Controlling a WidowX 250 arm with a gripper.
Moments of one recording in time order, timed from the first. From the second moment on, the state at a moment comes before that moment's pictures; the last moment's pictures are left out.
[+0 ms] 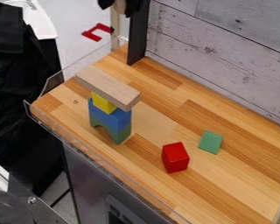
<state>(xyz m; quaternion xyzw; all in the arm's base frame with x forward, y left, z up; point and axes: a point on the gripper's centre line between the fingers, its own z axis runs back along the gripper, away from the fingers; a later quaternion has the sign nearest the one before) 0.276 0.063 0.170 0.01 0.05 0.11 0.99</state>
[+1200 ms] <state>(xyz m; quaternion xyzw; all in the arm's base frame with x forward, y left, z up) 0.220 0.062 0.129 -0.07 0.10 0.11 0.99</state>
